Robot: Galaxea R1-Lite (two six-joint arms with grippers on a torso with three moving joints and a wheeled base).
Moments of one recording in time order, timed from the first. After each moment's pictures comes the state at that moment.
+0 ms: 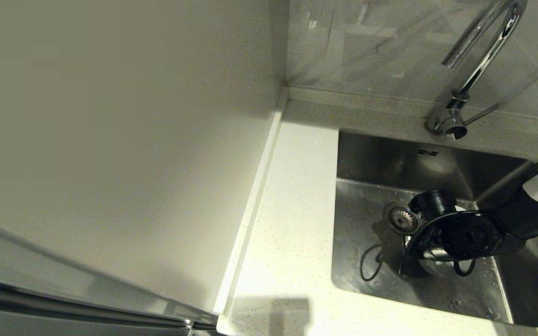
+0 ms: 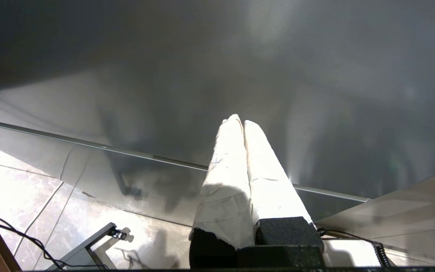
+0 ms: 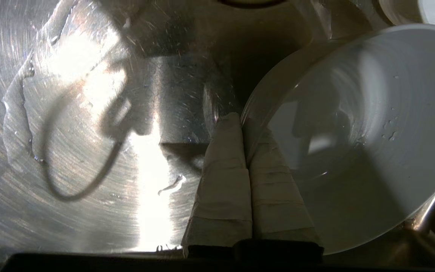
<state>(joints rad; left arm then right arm) 0.00 0.00 0.00 0.00 0.02 -0.02 0.11 2.13 -0.99 -0.21 -0.30 0.21</state>
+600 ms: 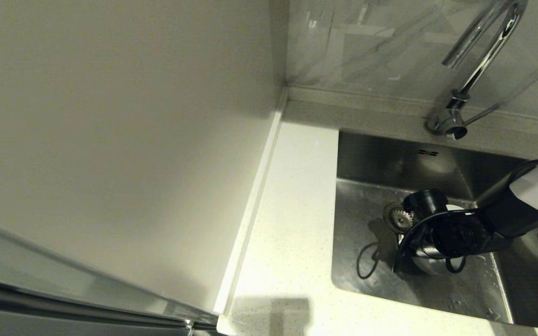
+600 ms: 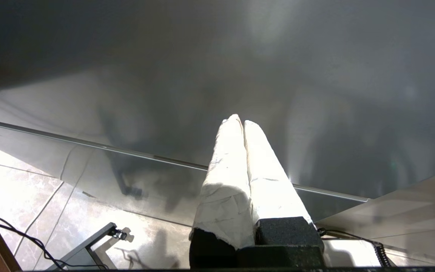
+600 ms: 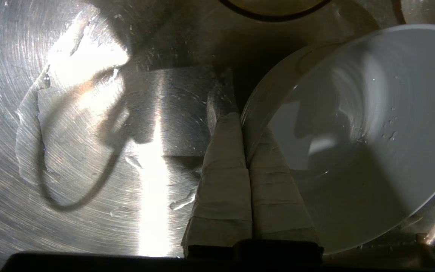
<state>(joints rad) 0.00 0.00 0.00 0.00 0.02 -0.02 0.12 2.17 -1.04 -0.21 -0.30 0.21</state>
